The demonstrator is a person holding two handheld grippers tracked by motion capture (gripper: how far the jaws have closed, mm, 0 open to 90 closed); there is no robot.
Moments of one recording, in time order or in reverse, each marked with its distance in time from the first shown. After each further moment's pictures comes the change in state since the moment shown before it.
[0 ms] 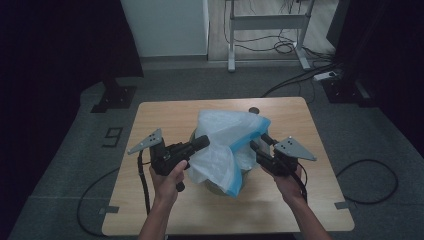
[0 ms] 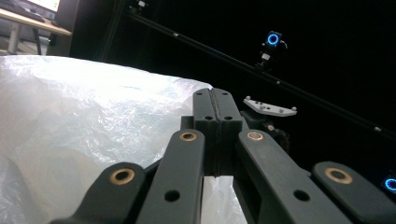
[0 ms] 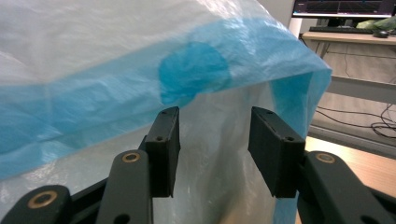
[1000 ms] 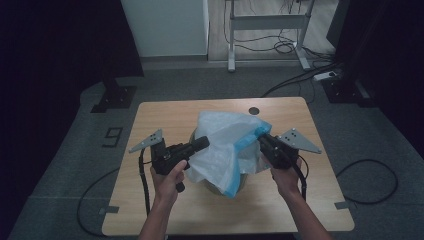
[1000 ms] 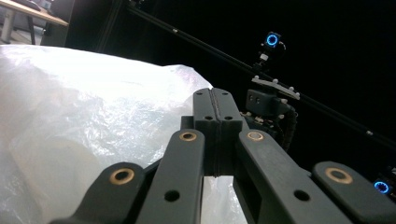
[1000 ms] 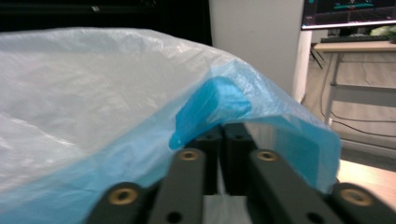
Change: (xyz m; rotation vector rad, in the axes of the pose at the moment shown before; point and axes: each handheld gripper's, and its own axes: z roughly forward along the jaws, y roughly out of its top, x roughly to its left) left arm 0.010 -0.006 0.000 0.003 -0.012 -0.049; right arm -0.001 0.024 0.002 -0.088 0.060 0.086
